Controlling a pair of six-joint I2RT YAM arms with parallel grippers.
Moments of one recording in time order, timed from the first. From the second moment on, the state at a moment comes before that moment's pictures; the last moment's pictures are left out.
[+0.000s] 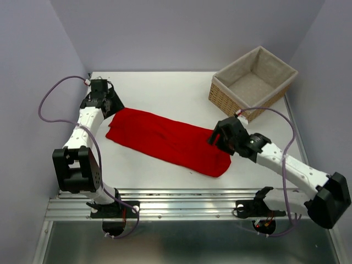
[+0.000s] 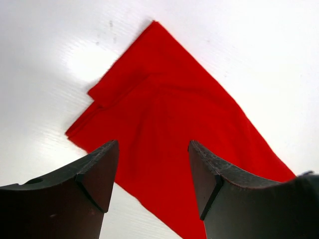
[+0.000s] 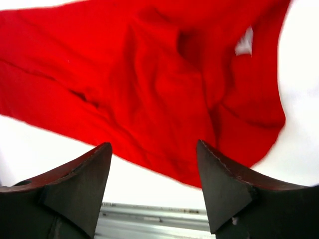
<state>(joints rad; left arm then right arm) 0.04 1.52 1.24 -0.55 -0.09 -0.47 0.70 1.06 0.80 -0.58 0.28 1.07</state>
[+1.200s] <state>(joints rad) -0.06 1.70 1.25 -0.51 0.00 -0.47 0.62 1.87 1.35 -0.57 0.19 0.70</state>
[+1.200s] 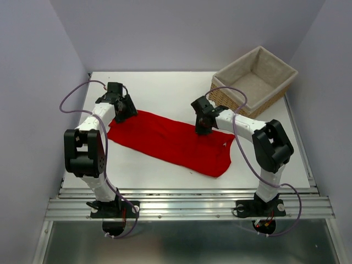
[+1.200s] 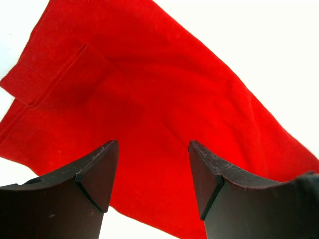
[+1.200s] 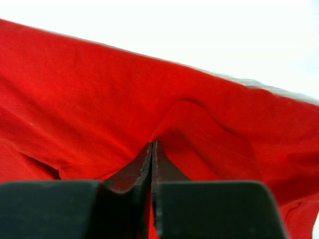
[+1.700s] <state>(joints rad) -0.06 1.70 1.26 -0.51 0.01 -0.47 0.62 1.50 1.13 -0.44 0.20 0.70</state>
